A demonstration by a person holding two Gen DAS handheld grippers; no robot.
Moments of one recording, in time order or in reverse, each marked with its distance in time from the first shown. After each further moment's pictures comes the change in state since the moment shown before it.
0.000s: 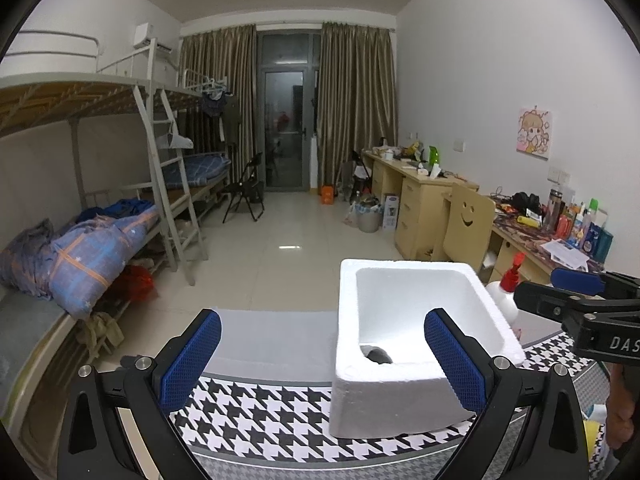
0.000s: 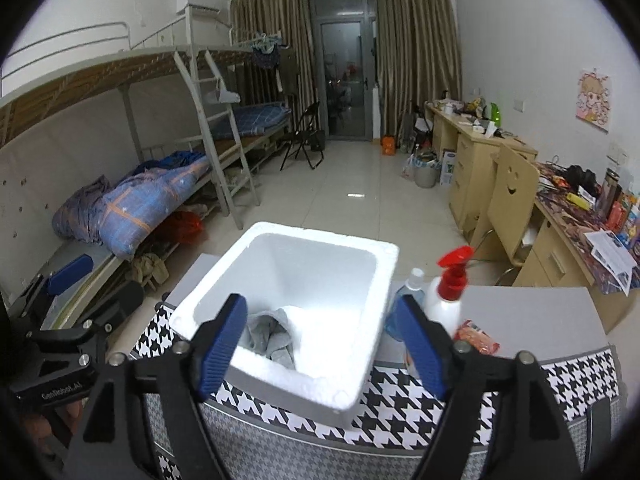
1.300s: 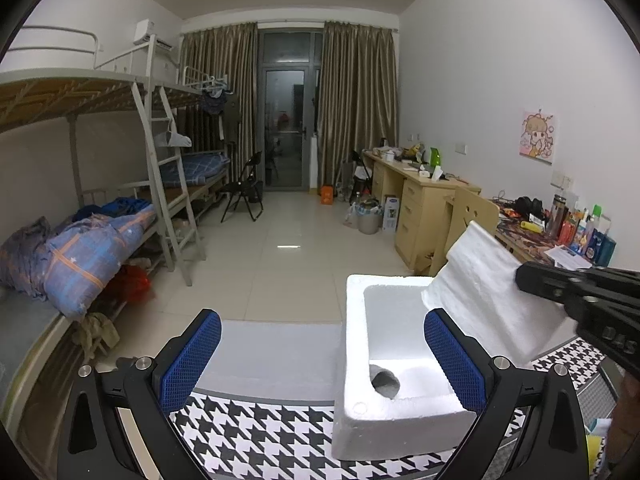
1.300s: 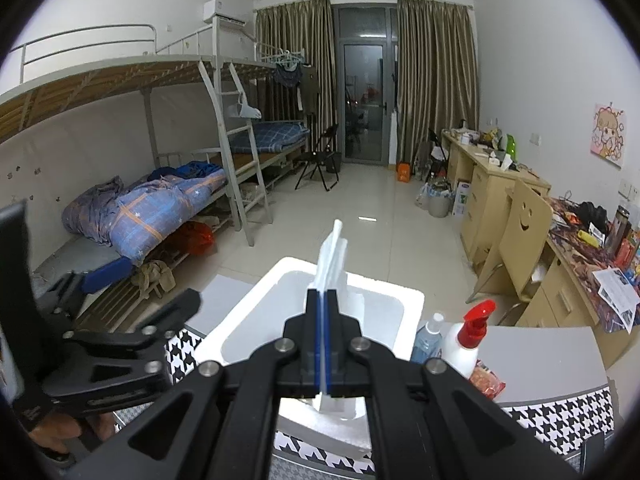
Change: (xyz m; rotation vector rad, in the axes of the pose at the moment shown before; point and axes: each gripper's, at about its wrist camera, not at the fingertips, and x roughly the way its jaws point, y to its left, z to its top) left arm 0.032 0.012 0.013 -0.015 0.009 -0.016; right arm 0.019 0.022 0.020 -0.093 -0.052 0.018
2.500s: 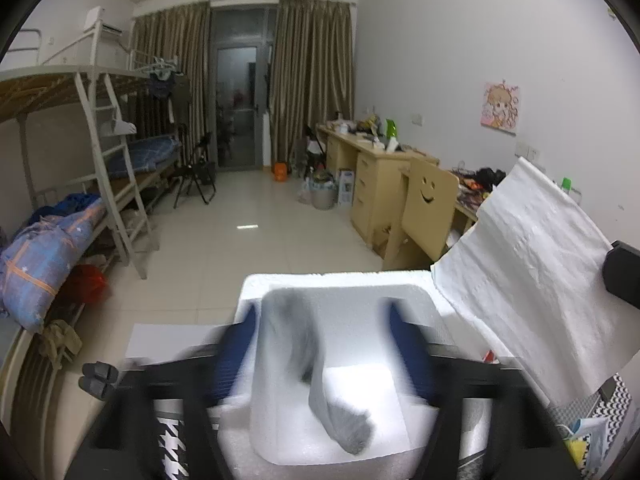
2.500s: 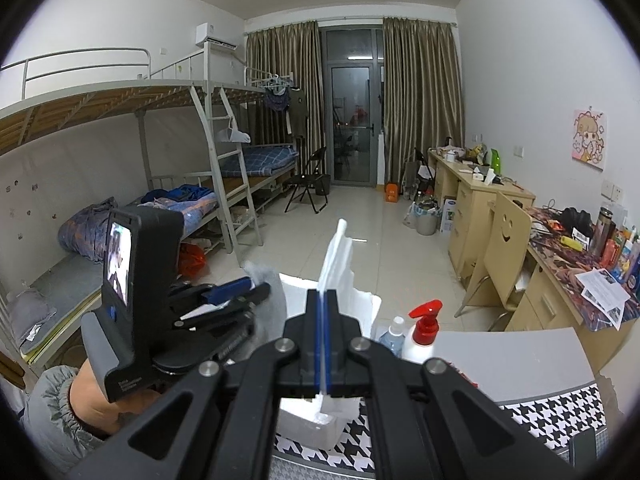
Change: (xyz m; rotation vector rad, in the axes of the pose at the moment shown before) left arm 0.052 -0.056 0.005 0.058 0.082 -0.152; right arm -0.052 -0.020 -0.010 0.018 -0.103 -0.024
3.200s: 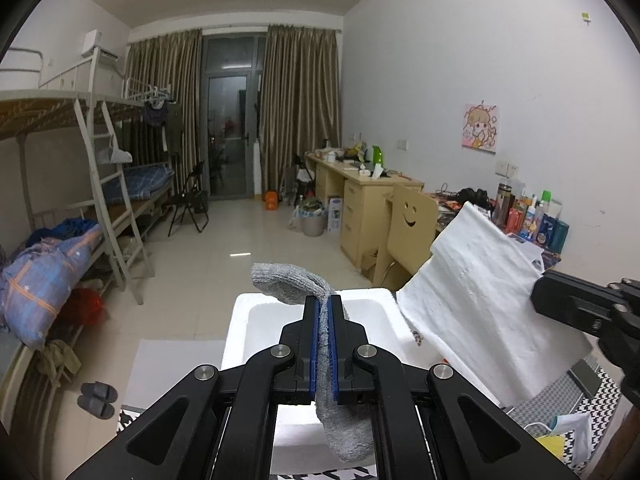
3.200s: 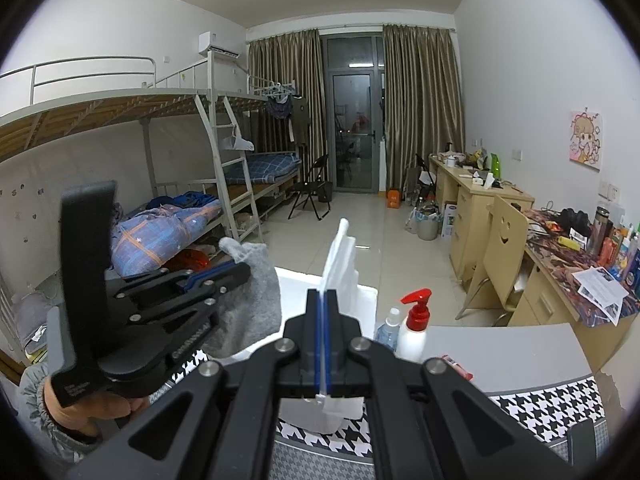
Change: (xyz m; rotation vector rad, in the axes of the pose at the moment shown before) left arm -0.045 -0.019 0.004 0.028 -0.087 -0.033; right arm -0.025 -0.003 -0.011 0.002 -0.027 0.011
